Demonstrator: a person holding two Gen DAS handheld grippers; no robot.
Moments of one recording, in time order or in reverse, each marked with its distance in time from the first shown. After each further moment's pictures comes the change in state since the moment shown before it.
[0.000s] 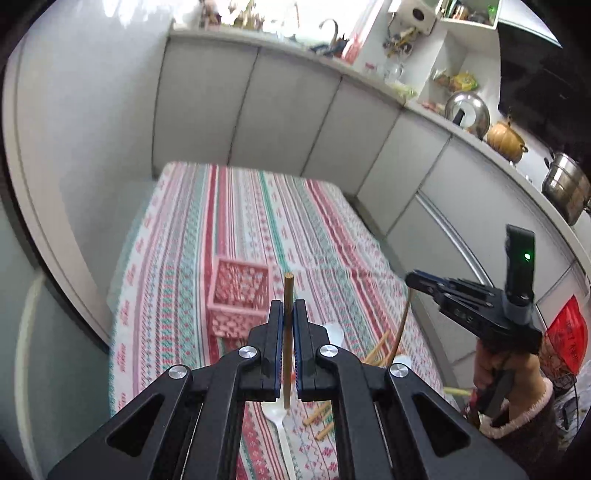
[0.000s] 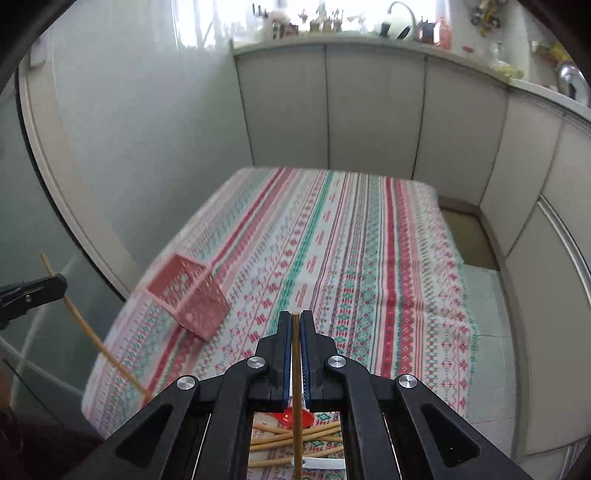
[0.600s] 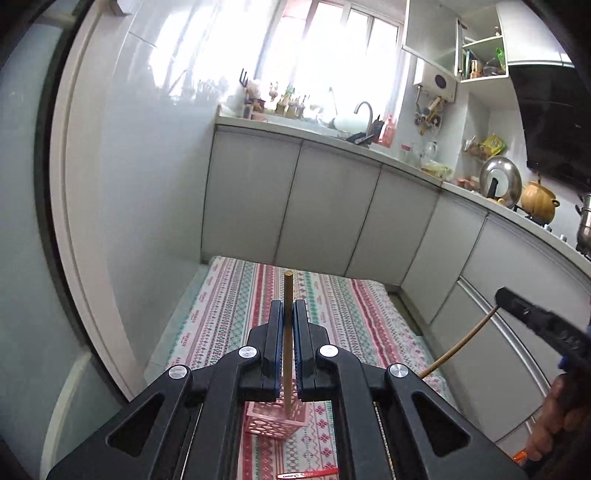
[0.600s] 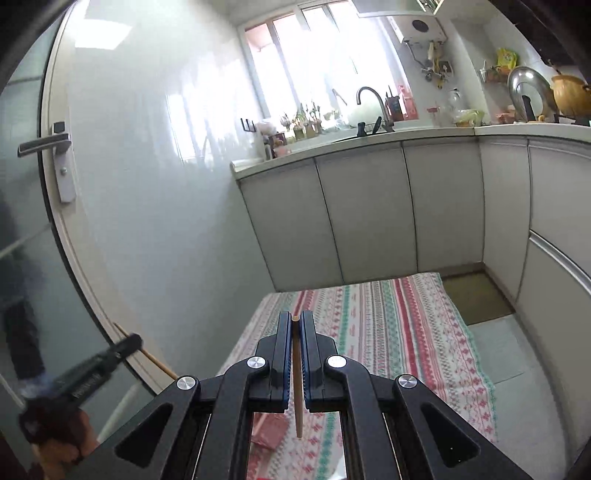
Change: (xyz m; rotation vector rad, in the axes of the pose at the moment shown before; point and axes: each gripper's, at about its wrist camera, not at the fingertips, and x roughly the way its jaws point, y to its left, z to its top) left arm -0.008 0.001 0.045 -0.032 -0.332 0.200; right arm -0.068 0.020 0.054 0.169 -0.377 0.102
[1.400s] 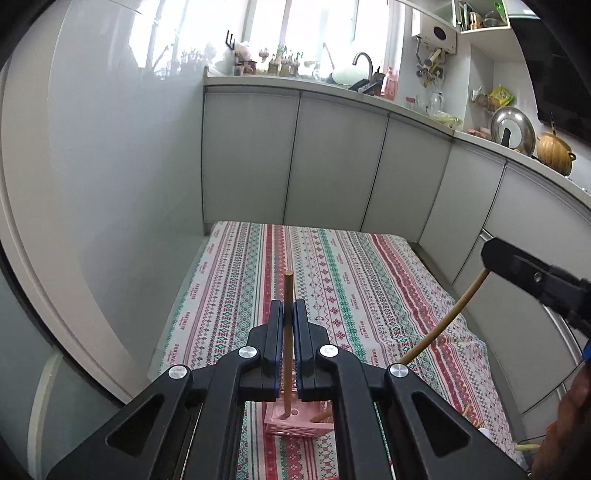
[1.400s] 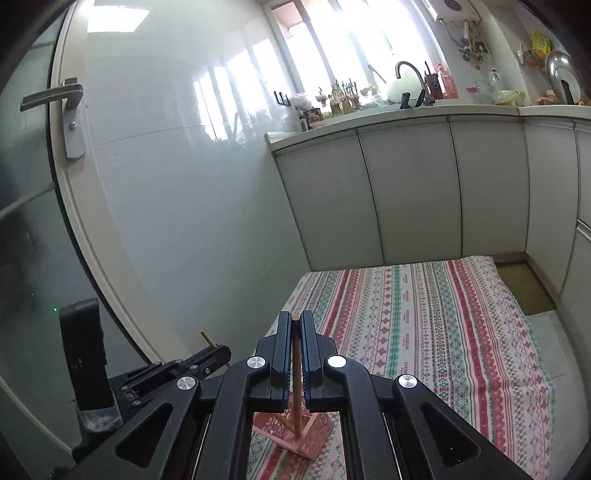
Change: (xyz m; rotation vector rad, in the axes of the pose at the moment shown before) left arm 0.101 0.012 -0.033 0.089 0.140 0.033; right arm 0.085 0.035 -0.042 -0.044 0.104 0.102
